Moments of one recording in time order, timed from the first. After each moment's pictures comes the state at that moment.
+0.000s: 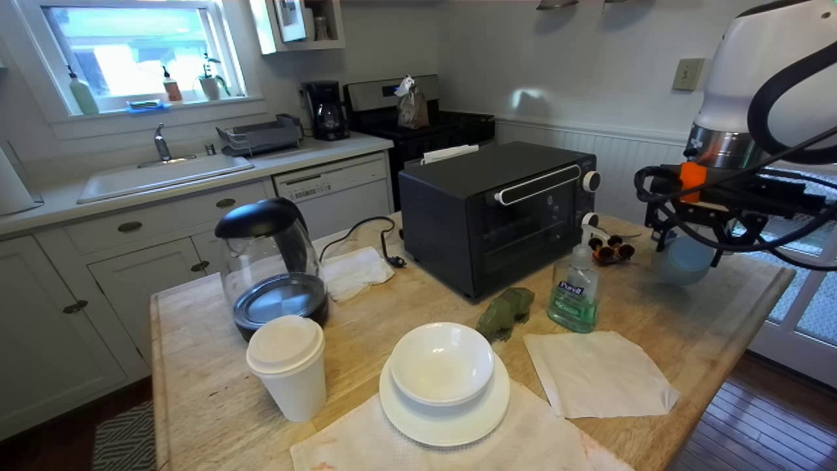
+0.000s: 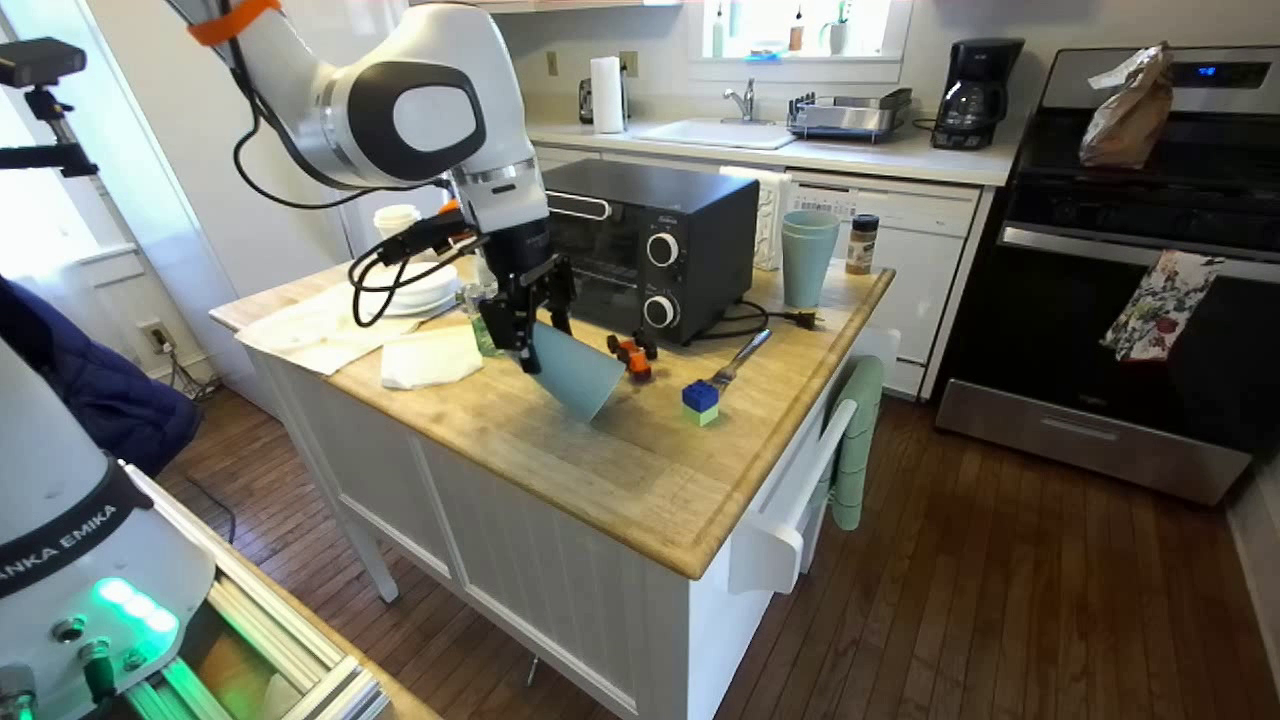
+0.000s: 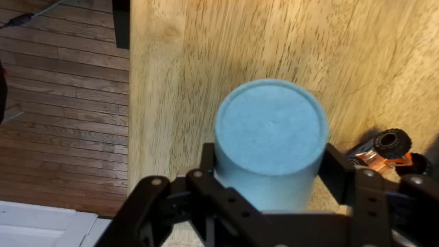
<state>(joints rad) -0.17 -0.02 -0.21 -2.64 -0.31 2.70 1.34</state>
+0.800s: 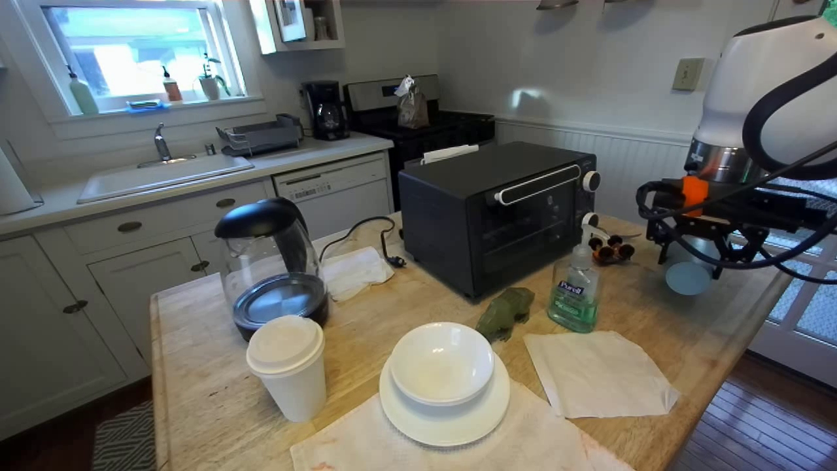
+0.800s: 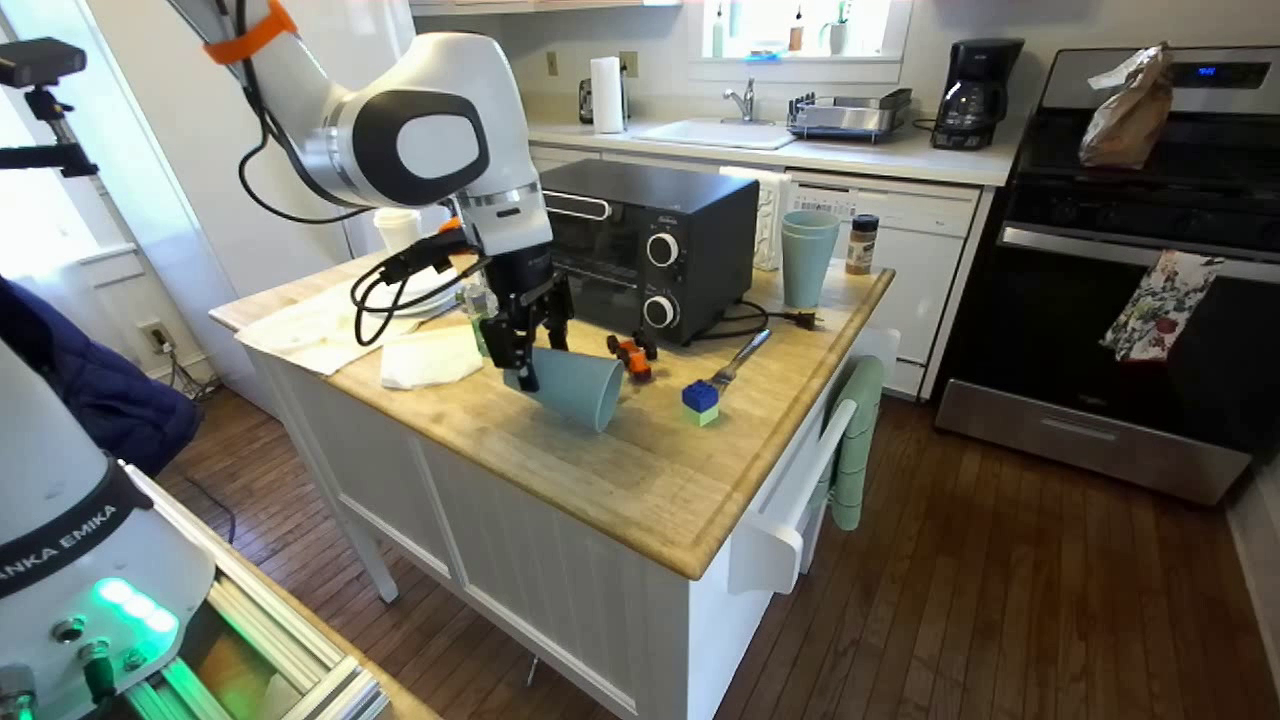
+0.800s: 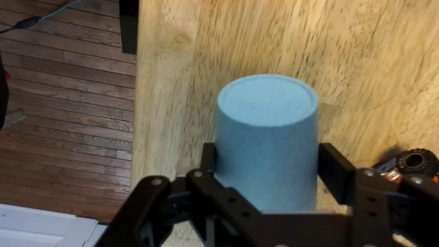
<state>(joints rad) -0.18 0.03 -0.21 -2.64 -0.27 2.73 1.28</state>
